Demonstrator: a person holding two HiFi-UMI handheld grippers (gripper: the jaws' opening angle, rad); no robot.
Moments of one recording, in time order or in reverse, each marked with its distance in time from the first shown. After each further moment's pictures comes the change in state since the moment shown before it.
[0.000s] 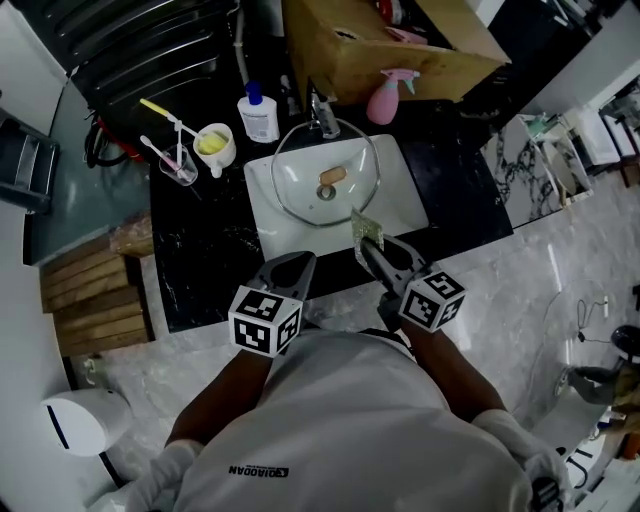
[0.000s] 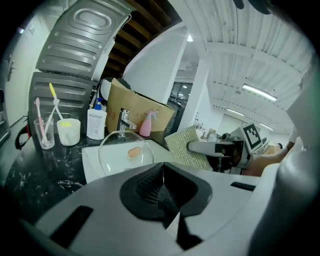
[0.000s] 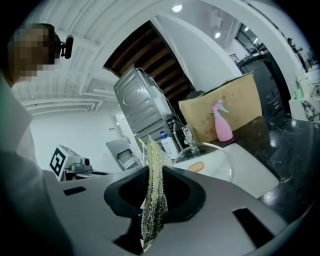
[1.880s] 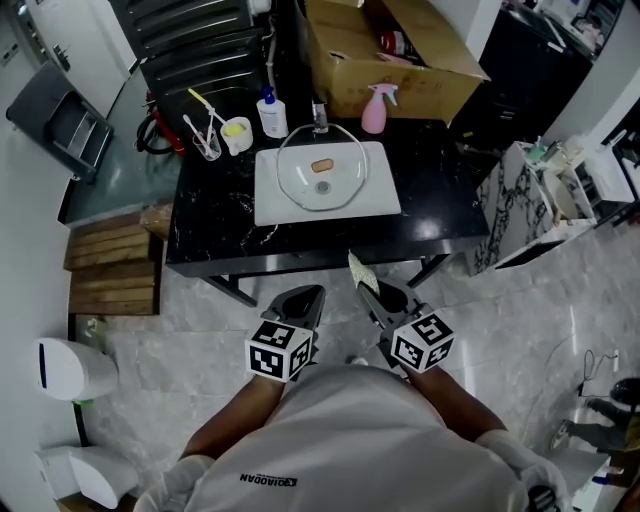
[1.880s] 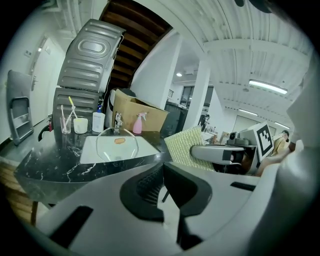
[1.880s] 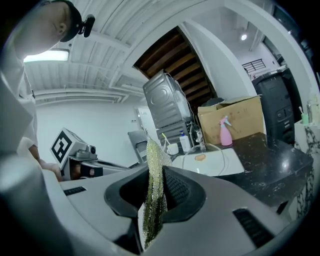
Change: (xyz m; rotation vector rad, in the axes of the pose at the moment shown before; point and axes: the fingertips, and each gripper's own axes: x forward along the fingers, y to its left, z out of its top) left arm -0.059 -0.220 -0.069 -0.024 -0.070 0.181; right arm -0.220 0.059 -0.049 -0.209 0.051 0.164
